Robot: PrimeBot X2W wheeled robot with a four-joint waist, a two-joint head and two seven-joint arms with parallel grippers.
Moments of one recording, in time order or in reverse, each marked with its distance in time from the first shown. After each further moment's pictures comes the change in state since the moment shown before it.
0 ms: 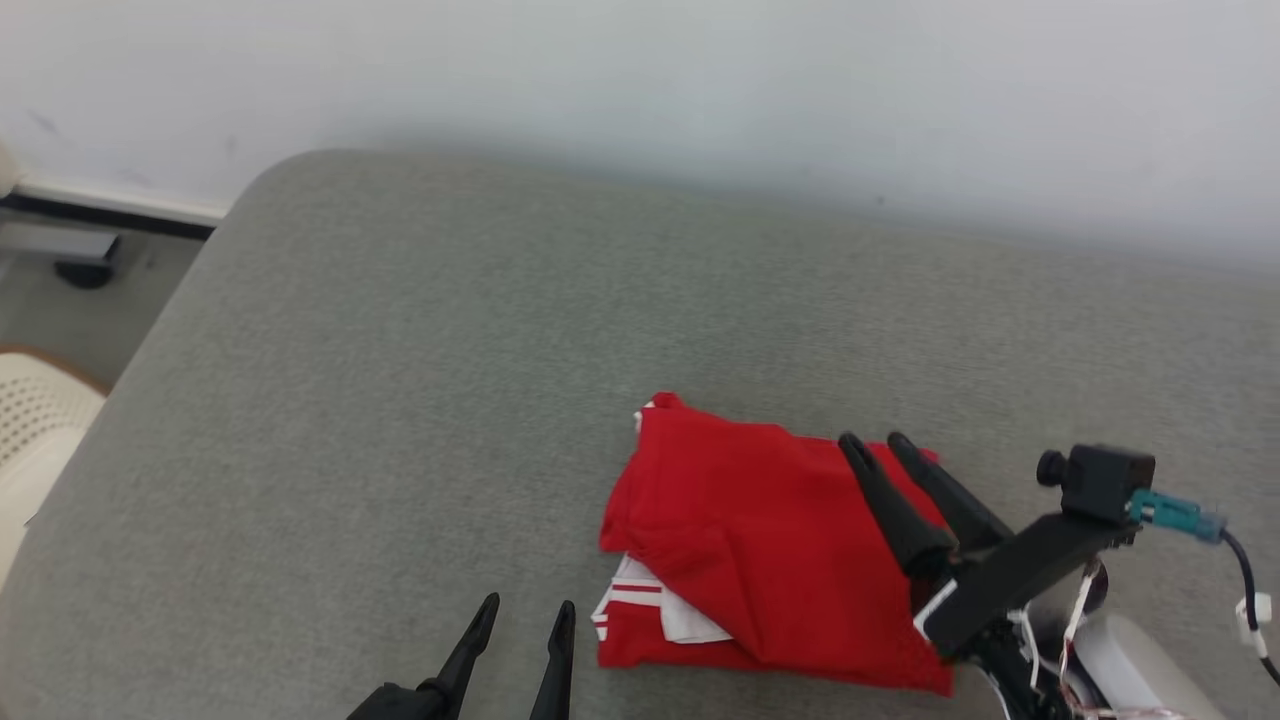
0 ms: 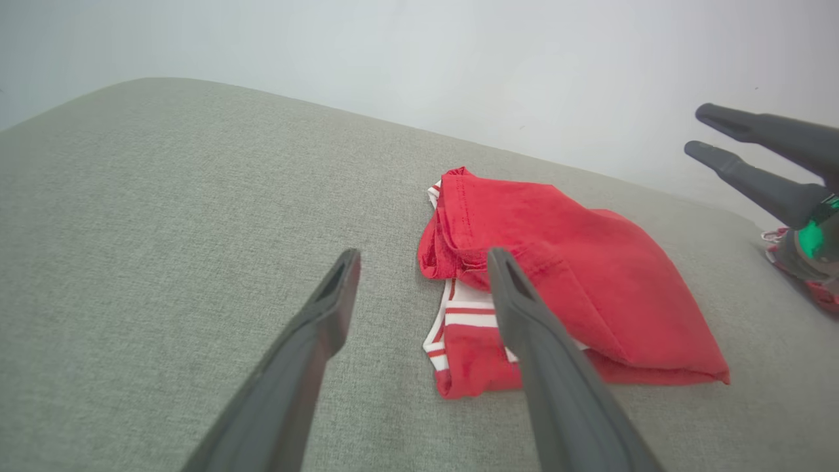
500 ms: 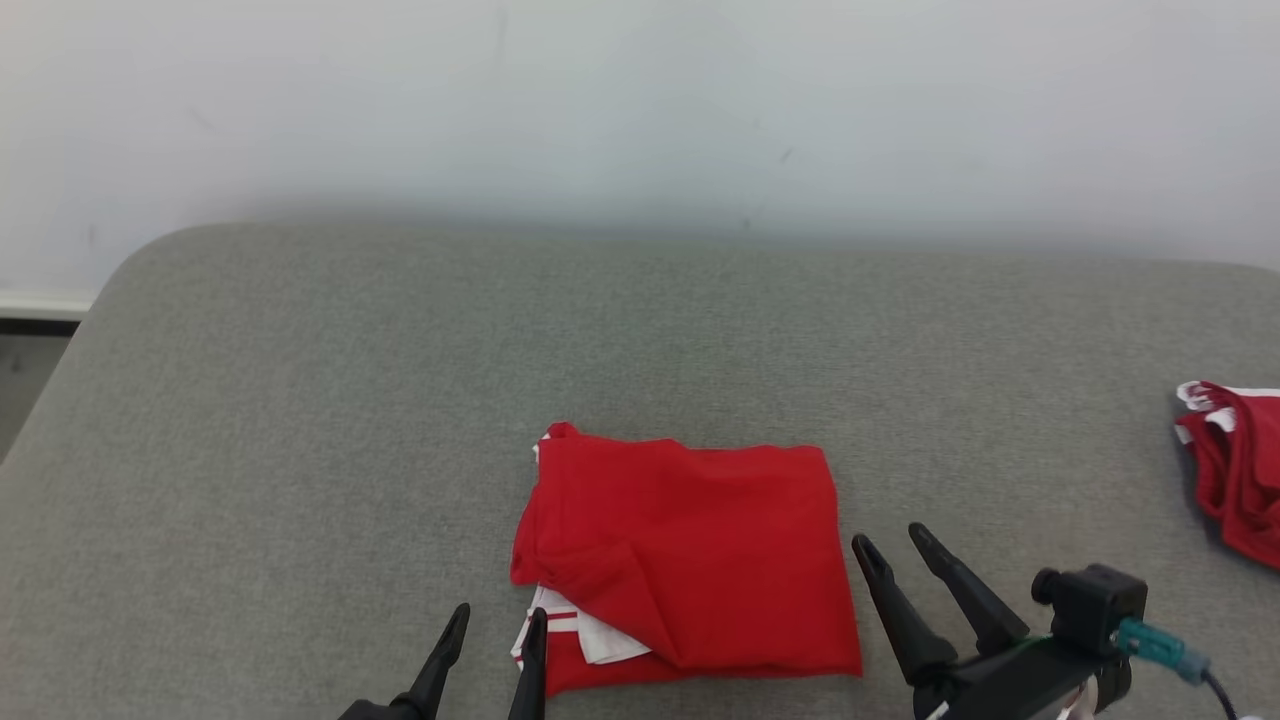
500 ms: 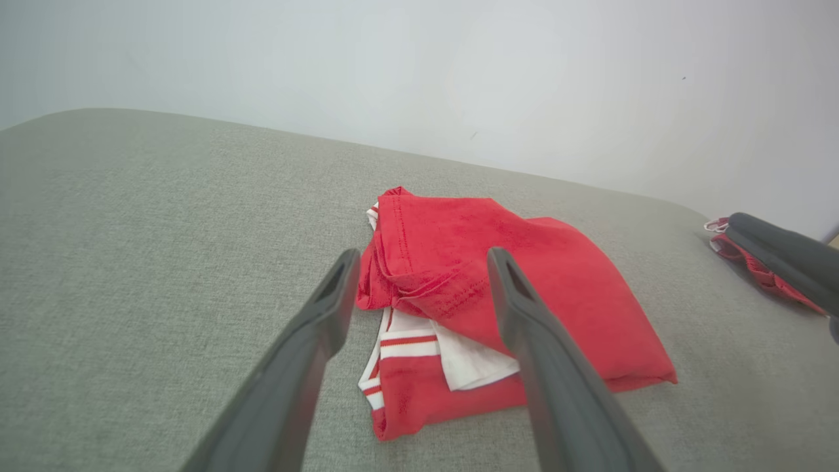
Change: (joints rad) left arm 0.048 0.007 0.046 -0.027 0.028 0.018 -0.001; right arm 0.148 -0.038 0.073 0.047 -0.192 0.000 -0.235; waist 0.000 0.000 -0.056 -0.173
